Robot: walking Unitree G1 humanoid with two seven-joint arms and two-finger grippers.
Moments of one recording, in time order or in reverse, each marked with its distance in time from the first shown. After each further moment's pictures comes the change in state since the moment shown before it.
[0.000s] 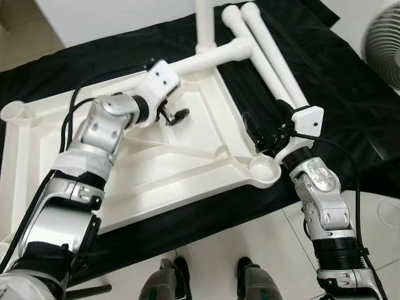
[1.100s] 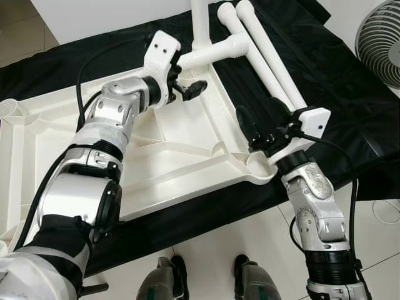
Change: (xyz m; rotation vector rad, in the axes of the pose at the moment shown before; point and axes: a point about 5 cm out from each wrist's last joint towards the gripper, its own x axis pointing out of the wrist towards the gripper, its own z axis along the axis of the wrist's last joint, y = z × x) left arm 0.030 0.012 0.025 -0.181 -0.166 -0.027; right arm -0.006 0.030 0.029 0.224 -0.133 0.030
